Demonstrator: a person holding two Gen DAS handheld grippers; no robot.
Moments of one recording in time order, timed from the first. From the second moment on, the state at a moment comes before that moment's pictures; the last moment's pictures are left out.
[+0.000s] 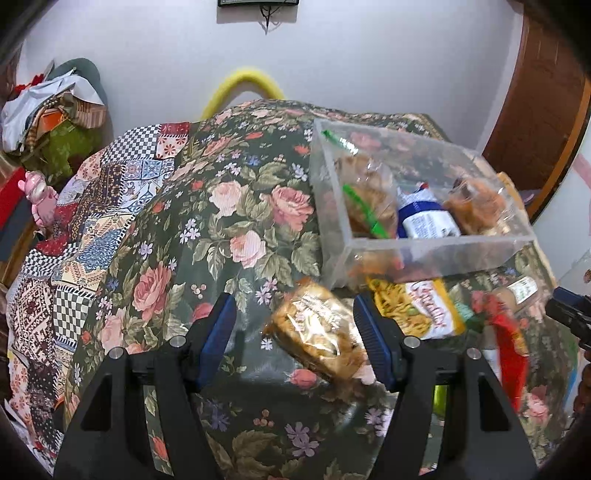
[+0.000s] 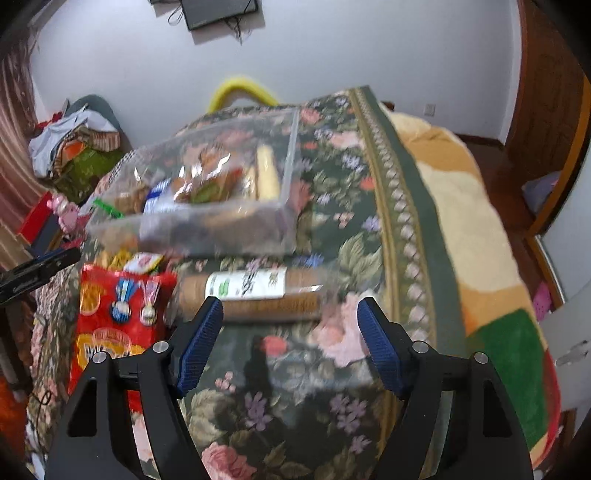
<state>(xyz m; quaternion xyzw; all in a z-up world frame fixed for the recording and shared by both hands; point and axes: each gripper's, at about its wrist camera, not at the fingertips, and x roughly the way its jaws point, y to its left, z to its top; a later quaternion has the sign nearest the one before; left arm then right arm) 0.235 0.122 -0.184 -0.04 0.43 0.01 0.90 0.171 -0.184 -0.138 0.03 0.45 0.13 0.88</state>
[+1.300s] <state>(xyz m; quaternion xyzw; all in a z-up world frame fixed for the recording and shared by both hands) 0.219 0.137 -0.238 -0.05 0.47 0.00 0.88 0.176 -0.195 -0.162 0.04 0.48 0.11 0.87</state>
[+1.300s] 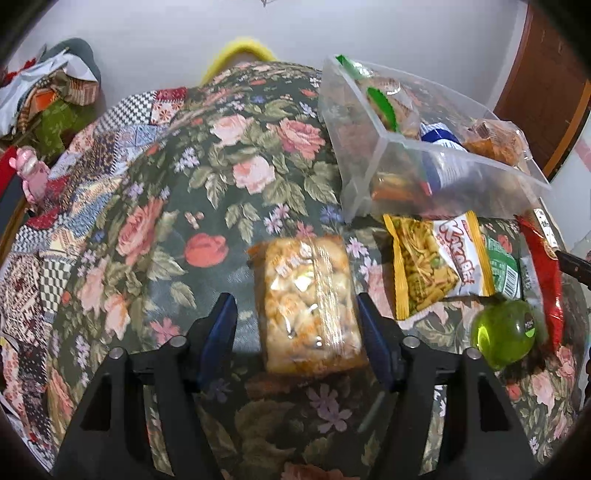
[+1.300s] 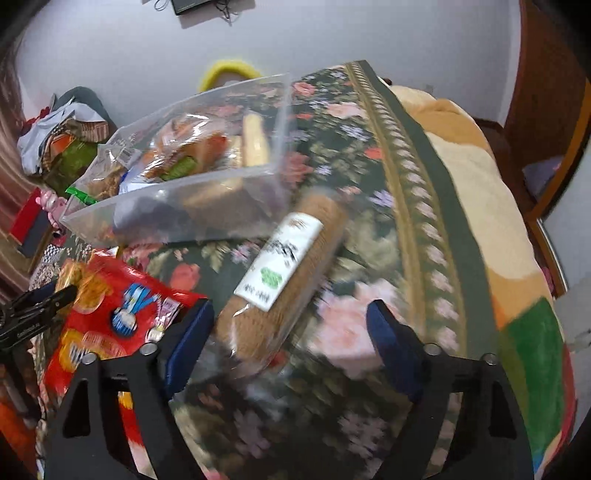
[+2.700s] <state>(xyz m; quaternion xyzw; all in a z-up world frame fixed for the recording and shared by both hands) 0.206 0.107 -0.153 -0.04 0.41 -0.02 0.91 0.191 -0.214 -0.119 0.03 0.42 0.11 0.90</state>
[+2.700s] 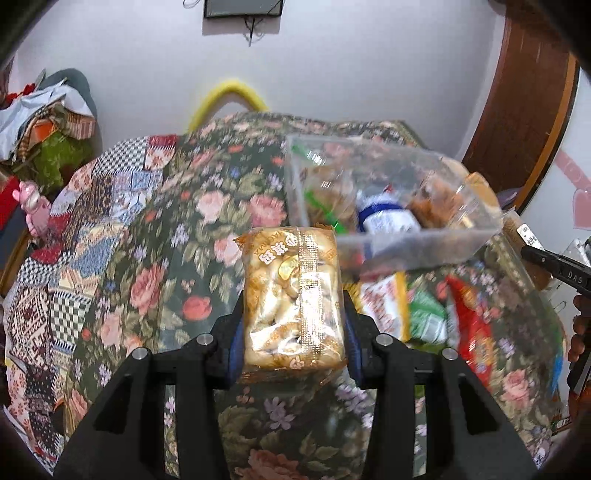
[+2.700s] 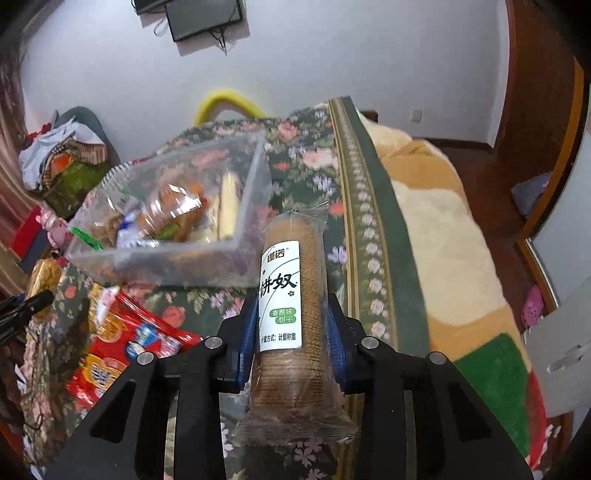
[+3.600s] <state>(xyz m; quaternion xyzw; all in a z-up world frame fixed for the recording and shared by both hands) 0.302 0.044 -0.110 -0.04 0.36 -0.08 0.93 0.246 -0.159 -0.063 0.01 0.34 0.16 0.92</state>
